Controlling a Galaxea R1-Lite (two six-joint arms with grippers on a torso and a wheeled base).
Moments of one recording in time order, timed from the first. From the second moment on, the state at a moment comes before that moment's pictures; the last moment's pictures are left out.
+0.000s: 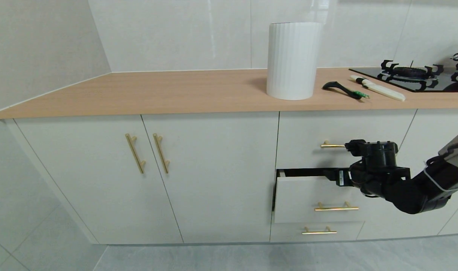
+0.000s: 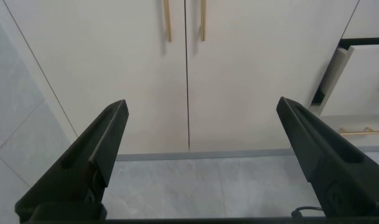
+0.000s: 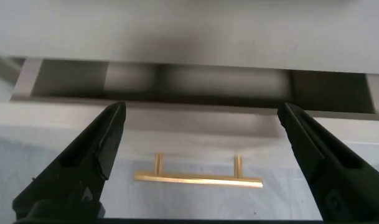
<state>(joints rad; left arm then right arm) 0.00 0.00 0.00 0.00 -0.03 0.00 0.17 2.13 -0.88 -0.77 -0.11 0.06</state>
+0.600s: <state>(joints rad) 0.00 0.00 0.00 0.00 -0.03 0.00 0.18 2.22 -0.90 -0.83 -0.17 0.06</state>
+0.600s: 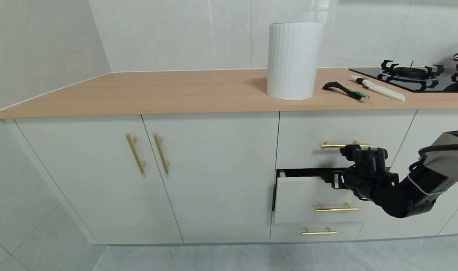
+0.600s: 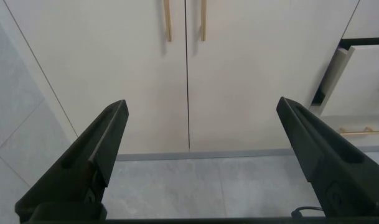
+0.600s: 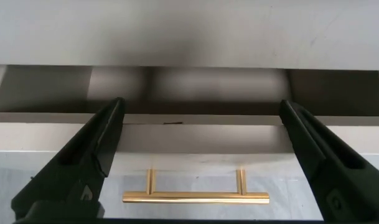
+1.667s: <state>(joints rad) 0.00 0.00 0.00 0.00 -0.03 0.00 0.22 1.91 -0.64 -0.57 -0.16 0.07</state>
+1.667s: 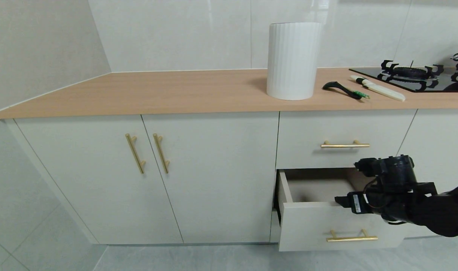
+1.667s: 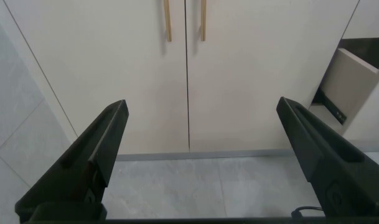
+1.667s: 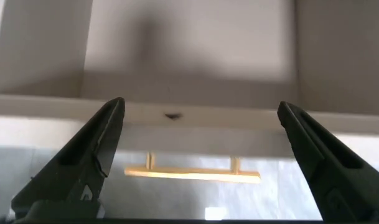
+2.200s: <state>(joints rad) 0.00 0.00 0.00 0.00 -0.03 0.00 0.30 1.63 -0.48 -0.30 -0.17 0.09</state>
